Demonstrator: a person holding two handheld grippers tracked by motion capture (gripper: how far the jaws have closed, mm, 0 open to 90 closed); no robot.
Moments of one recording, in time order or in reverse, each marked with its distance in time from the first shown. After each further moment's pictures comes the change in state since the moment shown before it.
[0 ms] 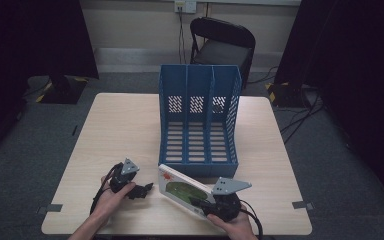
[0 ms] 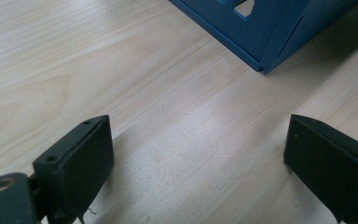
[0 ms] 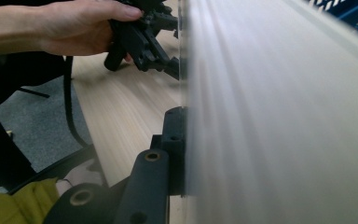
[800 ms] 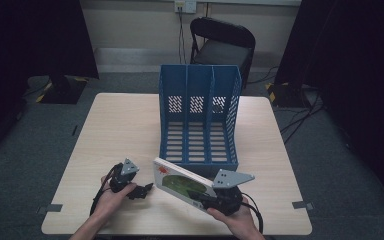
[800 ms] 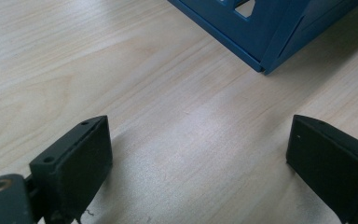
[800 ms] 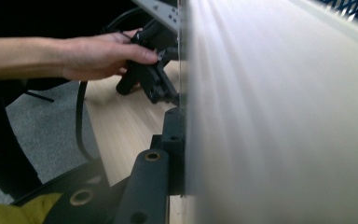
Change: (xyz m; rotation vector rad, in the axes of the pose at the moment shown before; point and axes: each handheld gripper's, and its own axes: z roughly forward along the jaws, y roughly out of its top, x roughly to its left) left arm 0.000 0.000 0.000 0.000 0.003 0.001; right arm 0.004 0.034 -0.012 -0.043 0.017 -0.054
